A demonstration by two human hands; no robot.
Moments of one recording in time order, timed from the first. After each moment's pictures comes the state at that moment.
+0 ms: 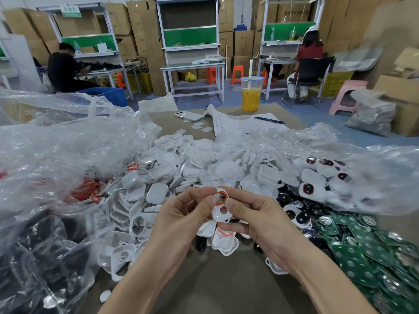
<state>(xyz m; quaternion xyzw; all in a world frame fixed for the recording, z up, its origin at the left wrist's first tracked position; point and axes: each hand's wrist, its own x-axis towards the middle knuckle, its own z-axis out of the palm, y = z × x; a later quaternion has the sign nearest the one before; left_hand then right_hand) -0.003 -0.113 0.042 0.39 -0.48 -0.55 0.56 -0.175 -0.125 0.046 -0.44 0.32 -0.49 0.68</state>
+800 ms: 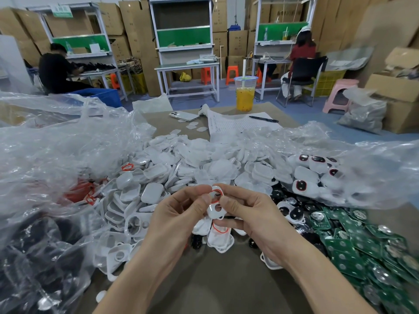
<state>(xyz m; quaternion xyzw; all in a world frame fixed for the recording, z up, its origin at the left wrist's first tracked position) -0.005 -0.113 0.042 0.40 -0.48 -0.55 0.56 -0.177 -0.127 0.040 -0.48 0.30 -0.49 0.67</state>
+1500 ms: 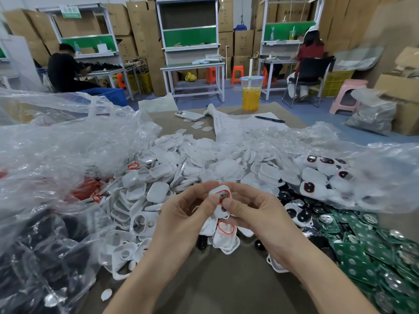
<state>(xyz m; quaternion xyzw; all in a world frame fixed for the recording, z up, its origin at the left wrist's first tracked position) -0.009 -0.108 0.048 0.42 -0.55 -0.46 0.55 -0.177 -0.126 0.042 -0.51 0.34 -0.49 0.62</state>
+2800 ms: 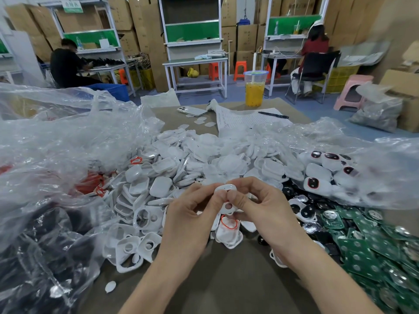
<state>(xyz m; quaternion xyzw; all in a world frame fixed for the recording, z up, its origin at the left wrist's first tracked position) -0.018 -0.108 0.035 0.47 -0.61 -0.31 0.56 -0.170 -0.123 0.044 -0.51 0.38 -0.52 0.56</state>
